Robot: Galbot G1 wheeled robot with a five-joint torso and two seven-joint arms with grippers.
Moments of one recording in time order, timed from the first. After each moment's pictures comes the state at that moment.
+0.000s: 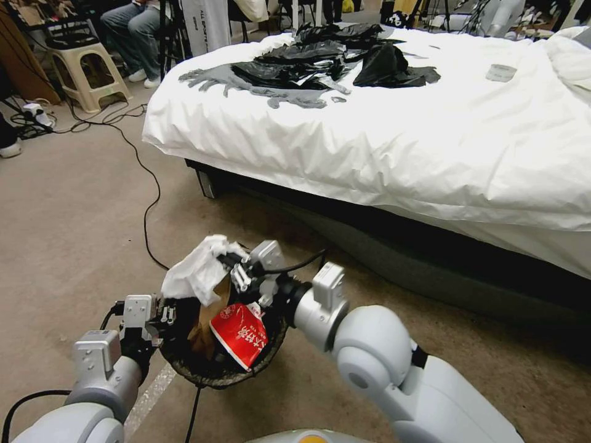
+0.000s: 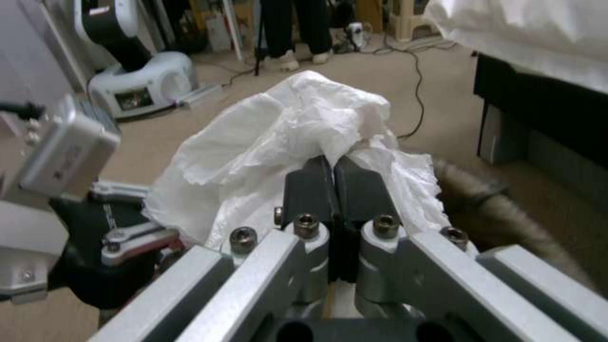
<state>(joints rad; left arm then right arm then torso) 1.79 -1.43 -0.79 -2.50 -0.22 0.69 0.02 -0.96 1.24 -0.28 2.17 0.51 -0.53 0.05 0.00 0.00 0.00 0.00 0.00</state>
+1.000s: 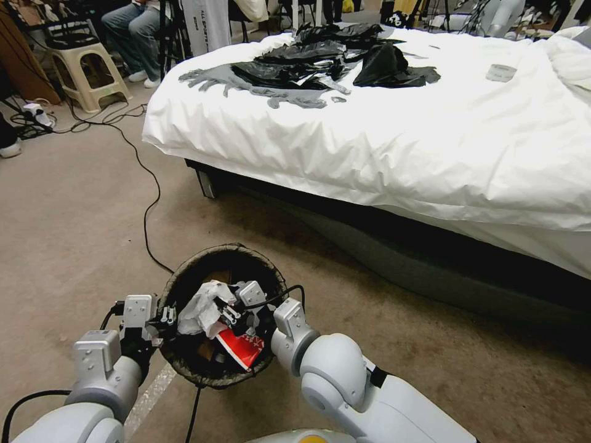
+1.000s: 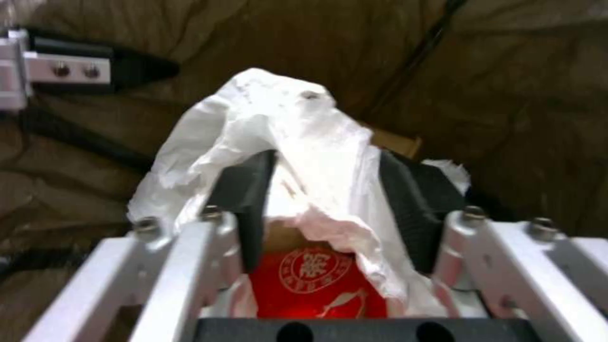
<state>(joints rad) 1.79 -1.43 -0.79 -2.50 -0.22 0.69 0.02 -1.00 1.28 -0.35 2.01 0.41 -0.54 0.15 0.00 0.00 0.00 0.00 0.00</state>
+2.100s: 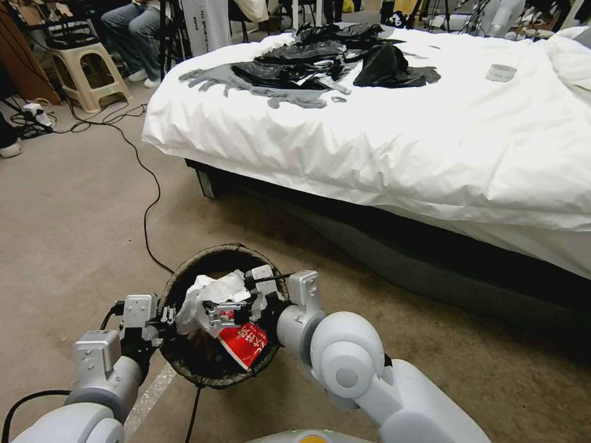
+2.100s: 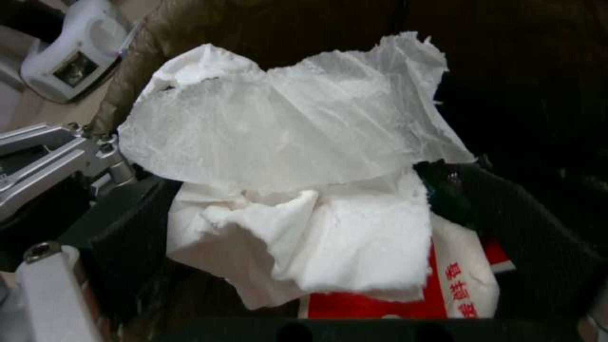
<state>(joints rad) 1.79 -1.43 -0.79 -2.50 -0.22 0.69 0.02 -0.93 1.30 -0.32 2.16 1.10 -0.73 0.64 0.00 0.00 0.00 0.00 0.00</state>
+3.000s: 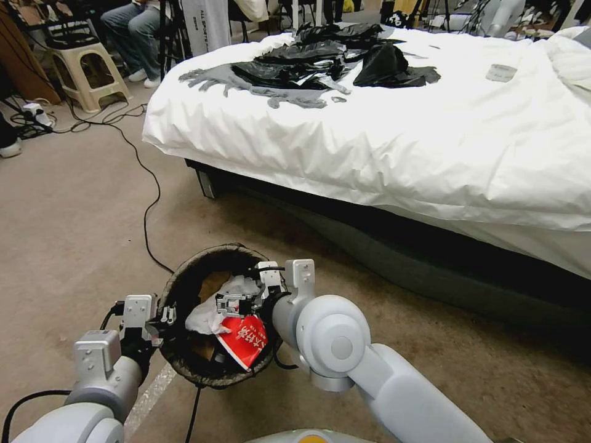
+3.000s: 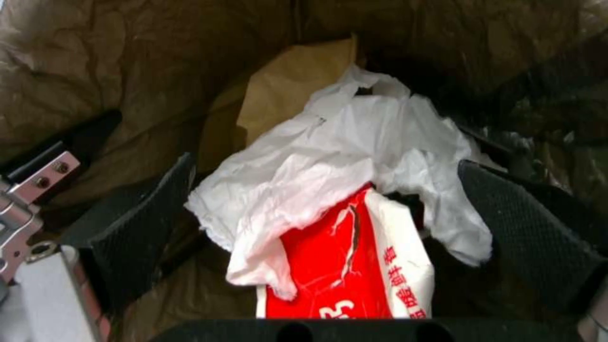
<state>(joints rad) 1.79 -1.43 -0.79 -2.50 -0.22 0.69 0.02 -0.83 1.35 -0.34 2.12 1.42 -0.71 1.04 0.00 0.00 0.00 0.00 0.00</state>
